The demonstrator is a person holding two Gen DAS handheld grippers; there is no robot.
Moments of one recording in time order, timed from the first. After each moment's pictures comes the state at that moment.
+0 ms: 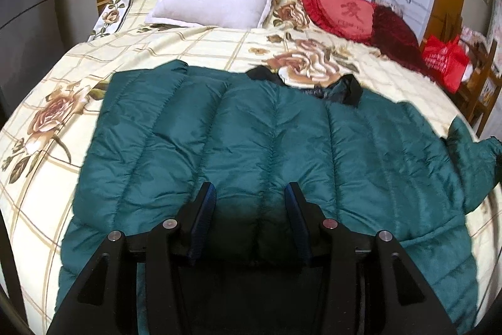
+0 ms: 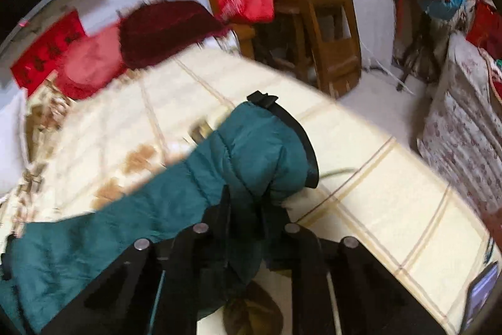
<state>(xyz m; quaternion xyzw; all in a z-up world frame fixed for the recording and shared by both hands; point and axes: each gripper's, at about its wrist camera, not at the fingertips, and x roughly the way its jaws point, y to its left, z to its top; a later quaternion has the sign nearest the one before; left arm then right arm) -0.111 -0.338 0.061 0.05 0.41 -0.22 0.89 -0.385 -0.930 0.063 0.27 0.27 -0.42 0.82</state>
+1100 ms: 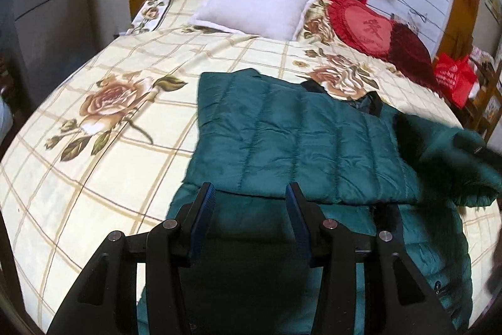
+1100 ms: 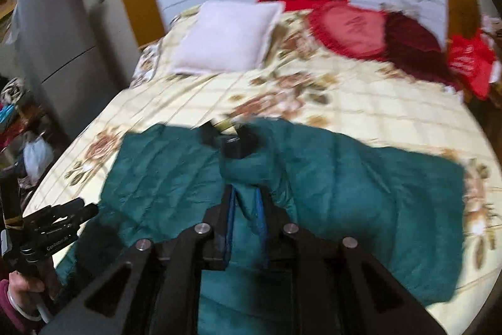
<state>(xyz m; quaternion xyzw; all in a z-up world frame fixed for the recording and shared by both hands) -0.131 -0.231 0.093 0.02 0.41 -0.18 0.89 -0.221 -0.542 0.116 0.11 0.35 -0.01 0.93</state>
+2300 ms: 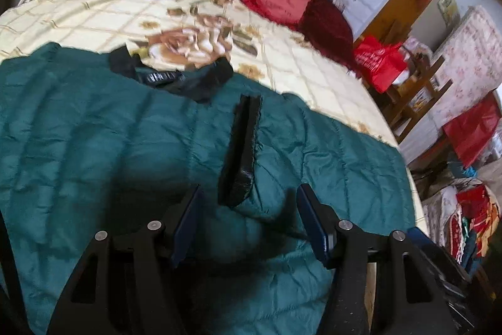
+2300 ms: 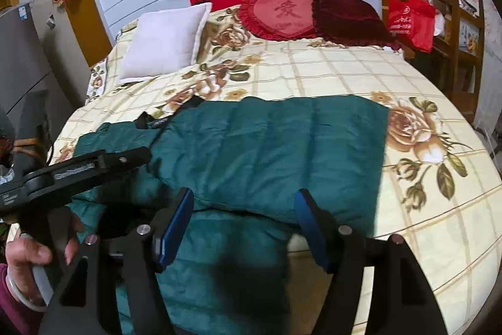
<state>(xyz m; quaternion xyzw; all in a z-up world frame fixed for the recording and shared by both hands) -0.134 -0.441 0.075 -0.05 0.49 -0.37 0.79 -0.340 -0.632 0.096 0.17 0.33 -0.16 0.91</state>
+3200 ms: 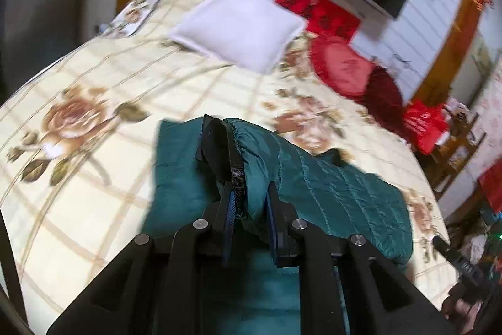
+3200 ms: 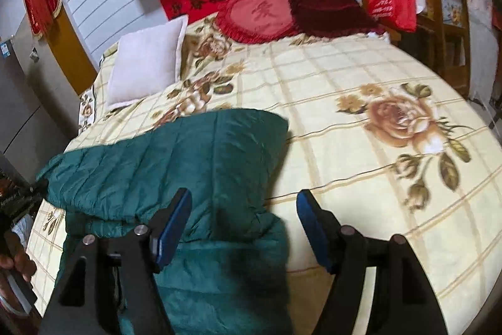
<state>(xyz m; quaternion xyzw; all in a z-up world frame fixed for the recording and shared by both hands) -0.084 -0.241 0.130 -0.09 0.40 -0.24 0.88 -0.307 -0.649 0.096 0.23 0.32 -0.16 0.90</state>
